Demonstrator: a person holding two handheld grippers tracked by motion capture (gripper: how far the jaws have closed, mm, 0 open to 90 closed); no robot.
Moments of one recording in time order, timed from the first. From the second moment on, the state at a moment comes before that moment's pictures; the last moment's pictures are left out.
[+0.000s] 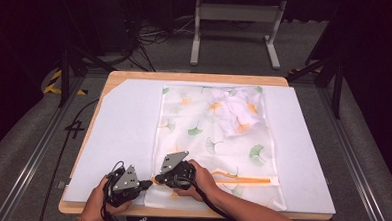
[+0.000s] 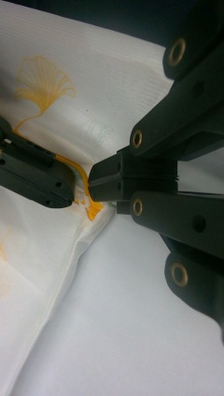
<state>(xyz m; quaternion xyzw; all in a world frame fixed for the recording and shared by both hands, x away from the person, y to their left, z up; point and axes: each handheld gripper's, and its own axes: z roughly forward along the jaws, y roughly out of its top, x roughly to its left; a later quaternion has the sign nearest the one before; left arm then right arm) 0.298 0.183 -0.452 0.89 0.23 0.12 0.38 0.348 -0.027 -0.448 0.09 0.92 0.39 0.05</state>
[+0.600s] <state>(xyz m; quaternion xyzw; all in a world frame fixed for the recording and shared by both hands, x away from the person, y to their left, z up) 0.299 0.175 -0.457 0.89 0.21 0.12 0.38 0.348 -0.026 -0.445 0.10 0.91 0.39 0.05</state>
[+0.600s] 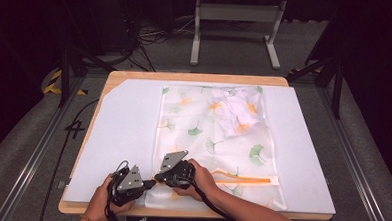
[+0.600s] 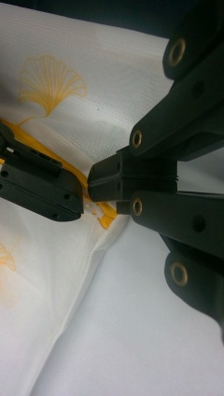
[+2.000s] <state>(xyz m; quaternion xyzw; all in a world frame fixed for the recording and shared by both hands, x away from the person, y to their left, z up) 0.300 0.179 -0.459 0.88 0.24 0.09 0.40 0.341 -0.040 -0.443 0.07 0.91 0.40 0.07</state>
